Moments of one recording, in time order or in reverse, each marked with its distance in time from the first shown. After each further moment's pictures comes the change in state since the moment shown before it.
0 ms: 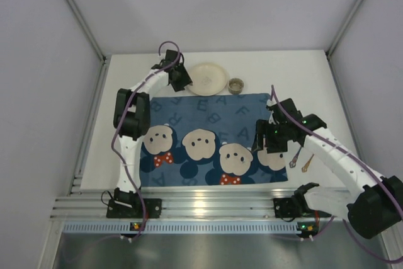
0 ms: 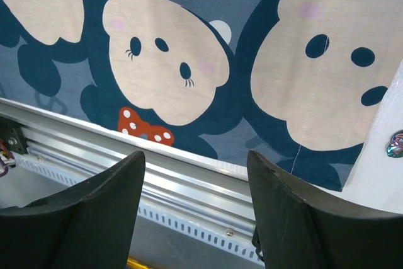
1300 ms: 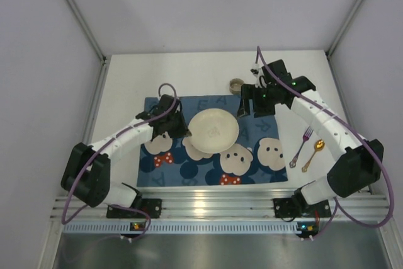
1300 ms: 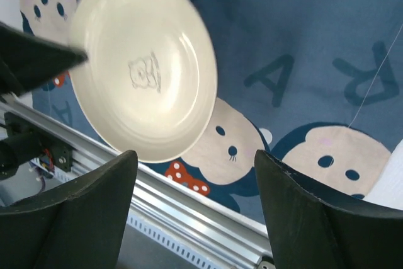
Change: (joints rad) left arm -0.232 -0.860 -0.932 0.053 0.079 -0.054; right arm -0.017 0.347 0.486 -0.025 -0.065 -0.140
